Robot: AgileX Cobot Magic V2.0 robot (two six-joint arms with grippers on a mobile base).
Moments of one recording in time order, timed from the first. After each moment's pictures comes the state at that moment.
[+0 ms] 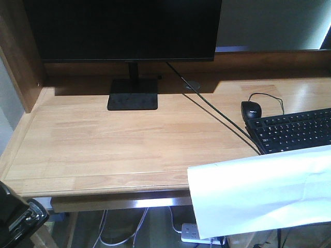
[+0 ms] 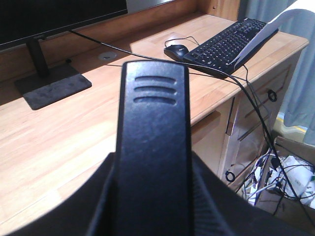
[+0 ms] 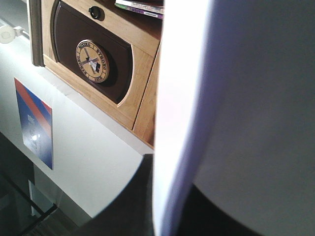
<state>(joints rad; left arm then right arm) -0.43 0.23 -0.45 -0.36 0.67 0.38 0.17 0.31 0.01 -0.37 -0.74 1.48</state>
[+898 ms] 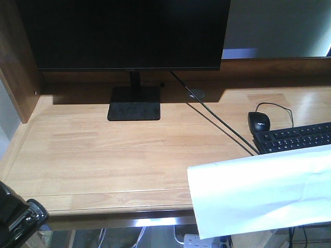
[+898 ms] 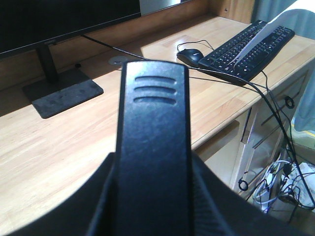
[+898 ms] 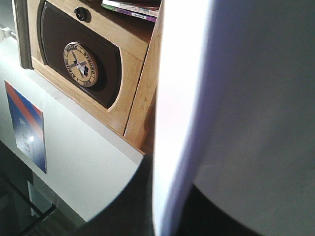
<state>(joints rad) -0.43 0.23 -0.45 -0.36 0.67 0.38 0.17 0.31 0.01 -0.37 -0.74 1.48</state>
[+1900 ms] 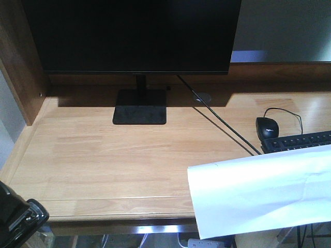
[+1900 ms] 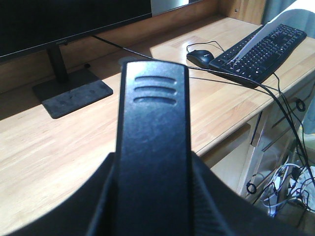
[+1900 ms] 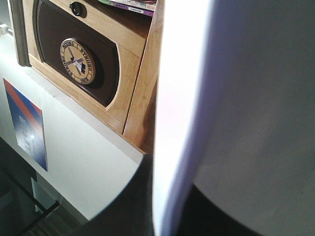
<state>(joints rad) -0.43 0.23 -0.45 -0.36 0.67 0.38 0.17 0.31 0.01 -0.37 -0.74 1.48</state>
